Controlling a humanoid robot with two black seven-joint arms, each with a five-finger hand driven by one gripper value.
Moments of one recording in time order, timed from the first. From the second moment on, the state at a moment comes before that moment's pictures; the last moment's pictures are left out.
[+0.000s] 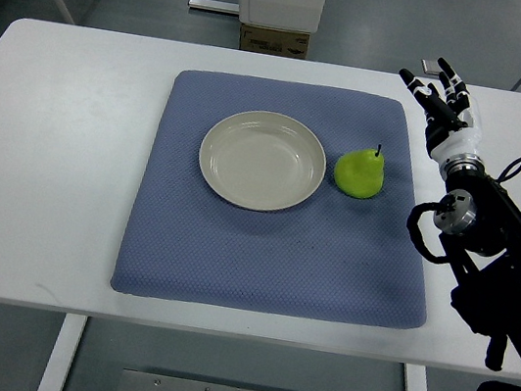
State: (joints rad) left arm -0.04 0.00 -0.11 -0.26 -0.03 0.06 -0.05; right arm 0.78 0.00 1.07 0.69 -0.45 -0.18 0.24
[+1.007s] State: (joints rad) left arm -0.03 0.00 -0.11 -0.26 -0.03 0.06 -0.05; right arm 0.78 0.00 1.07 0.69 -0.45 -0.18 0.25
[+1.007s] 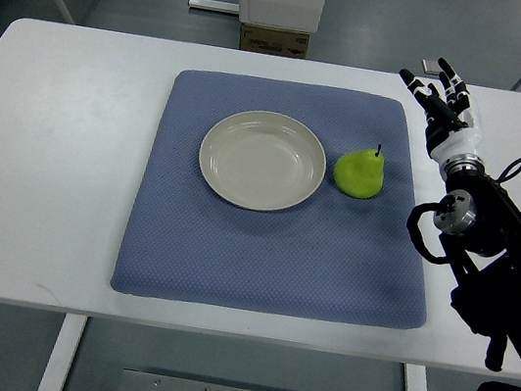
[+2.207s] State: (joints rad) left arm -0.03 0.00 -0.11 -0.26 -0.03 0.06 -0.05; right arm 0.81 -0.01 1.02 0.69 -0.45 -0.18 0.25
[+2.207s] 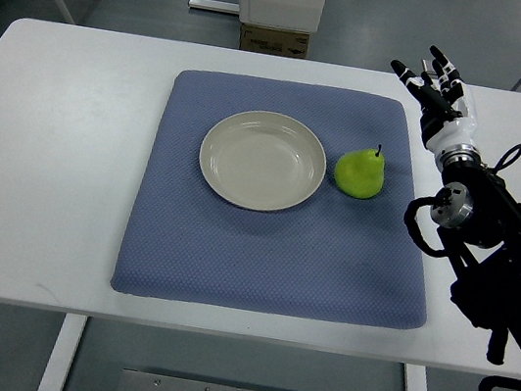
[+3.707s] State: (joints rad) left arm -0.03 0.00 -0.11 -0.26 -0.03 0.06 -0.05; right arm 0.89 -0.18 0.19 0.62 -0.47 -0.08 0.61
